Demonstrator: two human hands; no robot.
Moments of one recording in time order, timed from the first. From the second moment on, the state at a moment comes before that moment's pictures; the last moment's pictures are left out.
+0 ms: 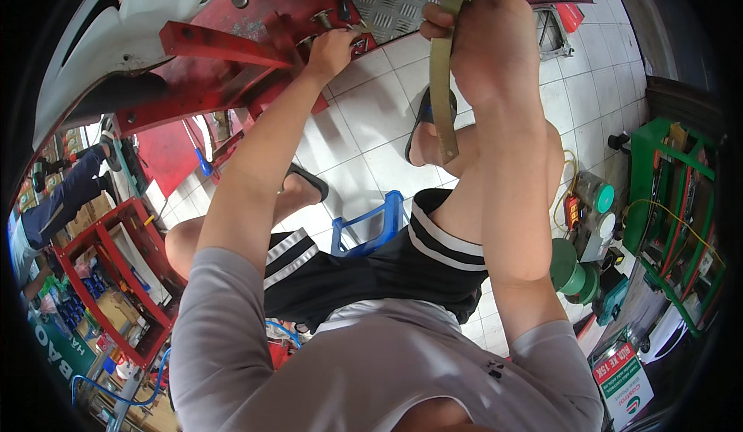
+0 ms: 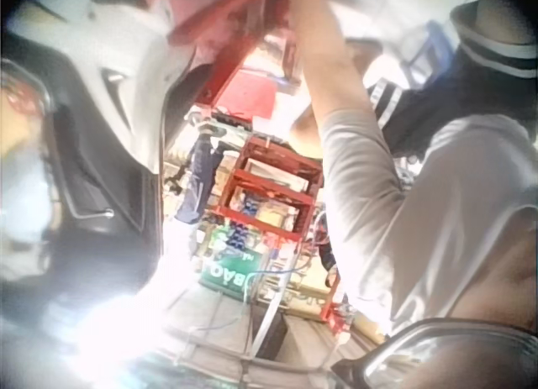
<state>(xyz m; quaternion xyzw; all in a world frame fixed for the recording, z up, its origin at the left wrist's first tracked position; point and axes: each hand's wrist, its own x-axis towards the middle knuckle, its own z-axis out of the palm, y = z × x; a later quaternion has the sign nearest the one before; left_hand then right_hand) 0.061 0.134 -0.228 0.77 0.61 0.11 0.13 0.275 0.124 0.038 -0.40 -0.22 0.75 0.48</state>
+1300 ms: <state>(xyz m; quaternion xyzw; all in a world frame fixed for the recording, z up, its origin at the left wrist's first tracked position) 0.012 -0.021 -0.086 0.07 0.20 0.71 0.67 0.212 0.079 0.035 -0.37 -0.39 0.74 0.39</state>
